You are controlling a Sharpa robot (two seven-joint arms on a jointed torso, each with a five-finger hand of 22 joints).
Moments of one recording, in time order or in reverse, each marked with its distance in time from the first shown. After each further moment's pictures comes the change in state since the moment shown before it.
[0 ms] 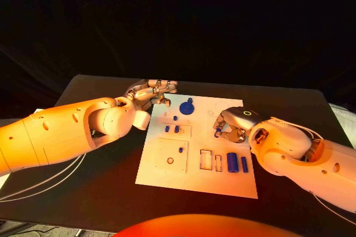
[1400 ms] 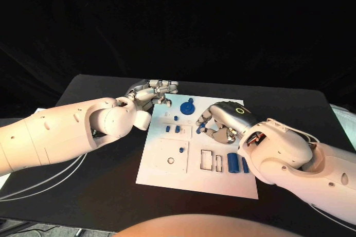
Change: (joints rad) left arm -0.002 0.000 0.000 0.002 0.000 0.001 0.000; left_hand 0.000 0.000 -0.003 -0.003 0.000 -0.005 0.005 0.000 0.000 -0.005 0.005 0.004 0.002 -0.005 -0.002 0.000 -0.005 0.000 0.000 0.000 0.000 -0.002; right arm -0.005 0.031 0.009 0.162 0.005 -0.133 -0.001; right_hand -0.006 -0.006 0.100 -0.057 -0.017 0.054 -0.006 0.020 0.010 0.034 0.031 -0.024 0.004 0.001 -0.008 0.047 0.051 -0.013 0.031 -0.011 0.055 0.077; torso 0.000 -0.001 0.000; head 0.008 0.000
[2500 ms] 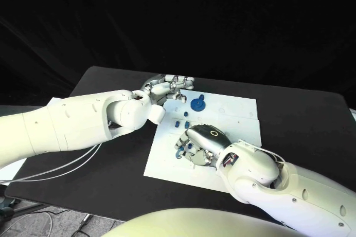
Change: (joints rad) left arm 0.000 0.017 0.000 0.002 0.009 0.000 -0.001; left_hand 0.000 0.000 0.000 0.000 0.000 -0.003 0.003 0.000 0.000 0.000 0.000 0.000 0.001 0.000 0.000 0.000 -0.001 0.000 0.000 0.000 0.000 -0.001; right arm -0.081 0.192 -0.078 -0.105 0.022 0.022 0.083; right_hand -0.015 -0.015 0.028 -0.013 0.006 -0.007 0.006 -0.004 0.000 0.000 0.000 -0.017 -0.001 0.000 0.000 0.000 -0.004 0.000 0.000 0.000 0.000 -0.007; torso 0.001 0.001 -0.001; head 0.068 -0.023
